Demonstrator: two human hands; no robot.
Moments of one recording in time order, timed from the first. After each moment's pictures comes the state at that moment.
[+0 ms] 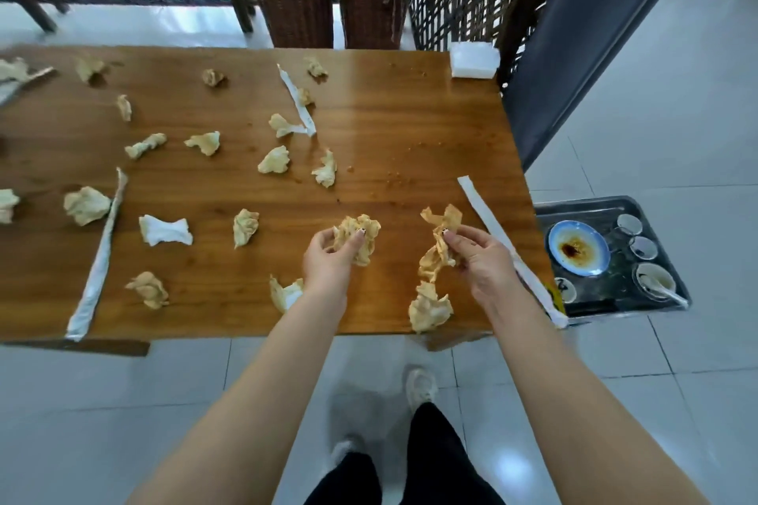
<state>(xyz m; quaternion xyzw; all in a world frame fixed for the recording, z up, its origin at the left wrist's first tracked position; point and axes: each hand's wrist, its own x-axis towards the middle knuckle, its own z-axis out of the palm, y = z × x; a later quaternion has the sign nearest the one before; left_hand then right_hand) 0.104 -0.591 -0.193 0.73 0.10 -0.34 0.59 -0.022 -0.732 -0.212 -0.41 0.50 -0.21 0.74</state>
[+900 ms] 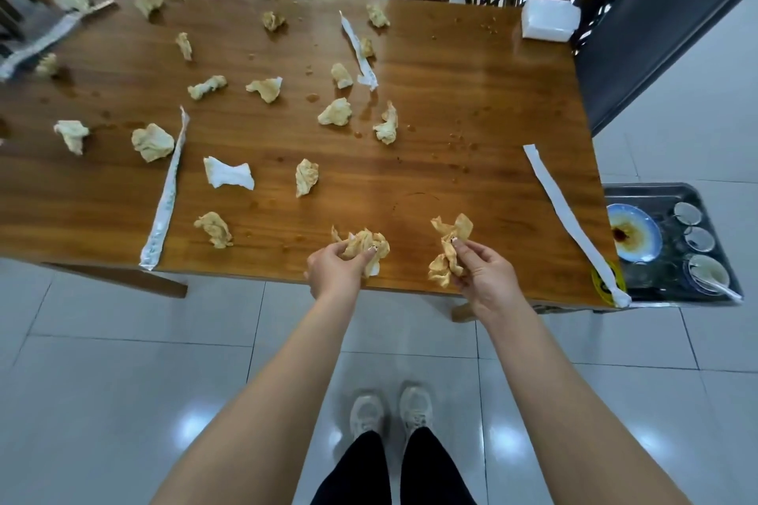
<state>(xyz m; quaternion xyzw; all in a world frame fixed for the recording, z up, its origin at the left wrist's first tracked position) 0.122 -0.496 -0.263 0.86 0.10 -0.28 0.41 -0.004 -0.629 -0.239 -0.38 0.54 -0.15 0.73</state>
